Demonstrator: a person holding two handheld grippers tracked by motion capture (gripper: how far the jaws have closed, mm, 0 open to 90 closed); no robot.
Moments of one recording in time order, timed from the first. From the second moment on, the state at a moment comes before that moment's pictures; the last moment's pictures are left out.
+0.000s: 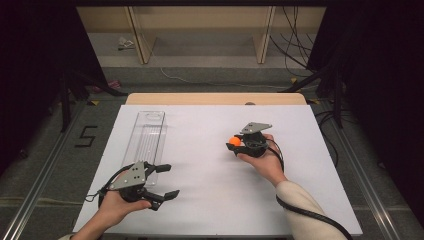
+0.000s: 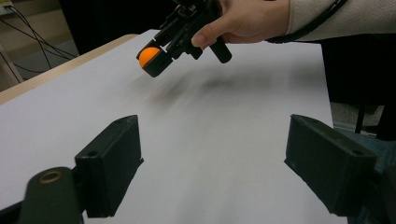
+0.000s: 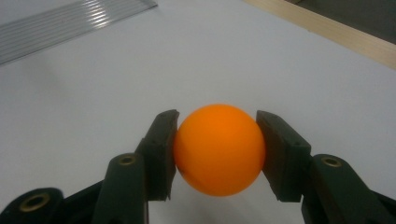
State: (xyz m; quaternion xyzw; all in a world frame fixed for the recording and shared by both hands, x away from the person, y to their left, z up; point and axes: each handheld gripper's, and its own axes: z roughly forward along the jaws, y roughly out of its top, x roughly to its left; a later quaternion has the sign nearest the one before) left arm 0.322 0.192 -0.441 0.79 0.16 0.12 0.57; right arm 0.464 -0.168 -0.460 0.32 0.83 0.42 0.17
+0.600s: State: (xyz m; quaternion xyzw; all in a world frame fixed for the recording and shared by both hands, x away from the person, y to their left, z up) left arm 0.322 0.192 -0.441 0.79 0.16 0.12 0.57; right arm 0.461 -0.161 -0.451 0.31 0.83 0.44 0.17
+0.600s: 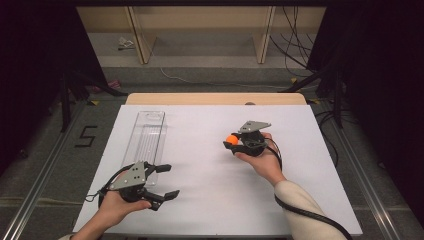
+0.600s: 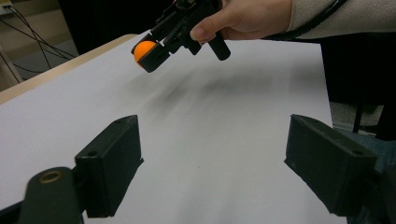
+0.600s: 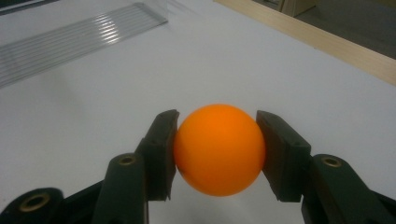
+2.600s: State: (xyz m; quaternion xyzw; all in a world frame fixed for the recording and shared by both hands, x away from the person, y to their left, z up) left arm 0.322 0.191 -0.442 0.80 0.16 0.11 0.57; right arm 0.456 -0.126 -0.432 0.28 0.82 0.47 0.16
